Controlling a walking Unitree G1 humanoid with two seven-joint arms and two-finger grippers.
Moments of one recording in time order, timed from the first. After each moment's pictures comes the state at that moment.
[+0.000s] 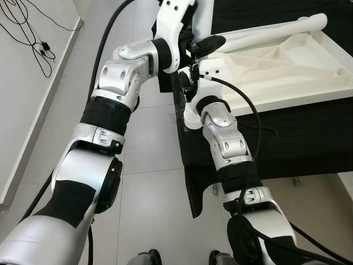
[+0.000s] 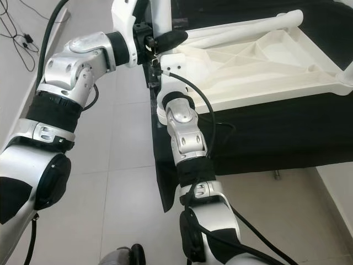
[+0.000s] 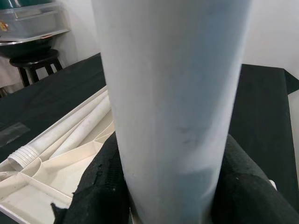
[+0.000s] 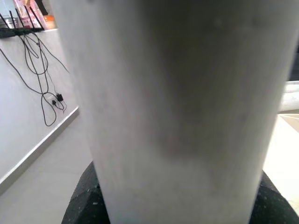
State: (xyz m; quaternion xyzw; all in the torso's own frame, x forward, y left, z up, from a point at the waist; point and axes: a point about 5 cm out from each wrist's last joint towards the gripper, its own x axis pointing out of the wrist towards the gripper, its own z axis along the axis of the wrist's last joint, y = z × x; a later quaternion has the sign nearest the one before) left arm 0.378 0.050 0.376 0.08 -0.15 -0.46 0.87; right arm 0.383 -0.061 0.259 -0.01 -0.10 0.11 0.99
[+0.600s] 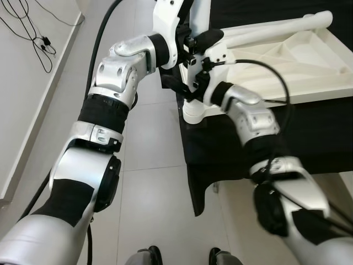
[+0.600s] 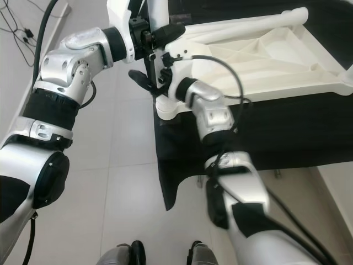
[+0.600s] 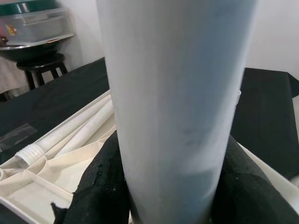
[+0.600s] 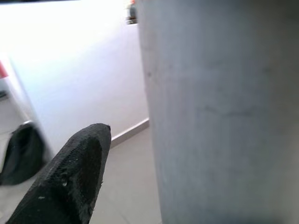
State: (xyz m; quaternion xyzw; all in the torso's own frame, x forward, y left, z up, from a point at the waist) left arm 0.375 0.051 0.382 0.08 -0.17 -0.46 0.87; right arm 0.398 -0.098 0.290 -0.06 -0.09 0.45 0.89
